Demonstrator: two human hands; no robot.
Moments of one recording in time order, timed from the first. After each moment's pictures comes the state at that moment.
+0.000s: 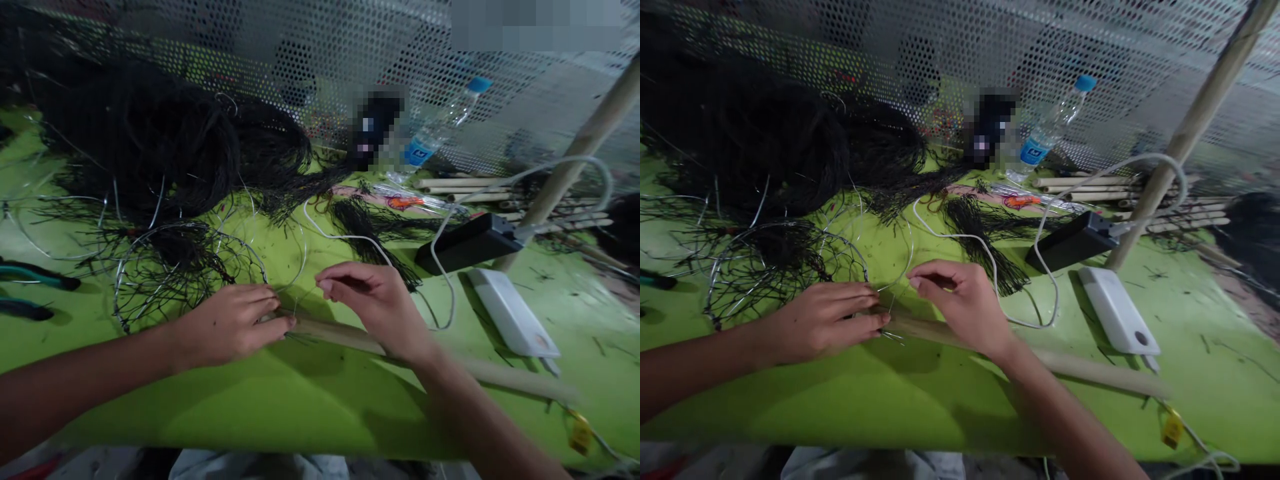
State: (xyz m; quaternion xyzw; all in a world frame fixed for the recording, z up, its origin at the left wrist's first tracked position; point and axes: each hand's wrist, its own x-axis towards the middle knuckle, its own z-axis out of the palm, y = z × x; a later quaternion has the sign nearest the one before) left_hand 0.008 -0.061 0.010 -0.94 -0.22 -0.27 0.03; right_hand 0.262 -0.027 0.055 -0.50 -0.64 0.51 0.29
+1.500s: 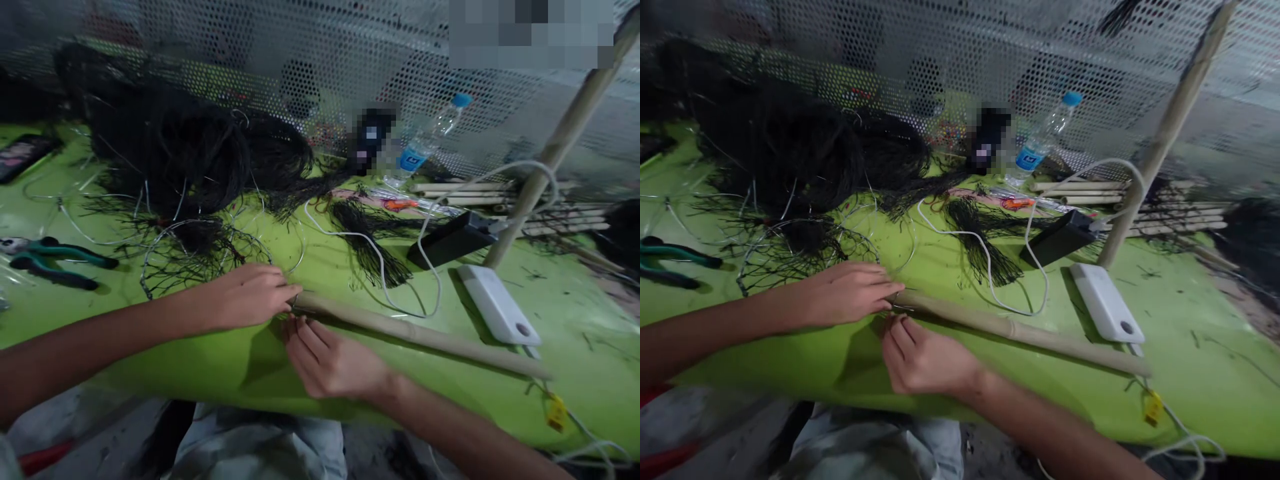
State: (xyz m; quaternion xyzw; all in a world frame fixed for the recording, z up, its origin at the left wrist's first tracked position) left_hand 0.026 -0.056 0.021 -0.96 -0.27 -0.08 0.02; right_hand 0.255 -0.099 0.018 -0.05 -0.96 -0.23 0.18
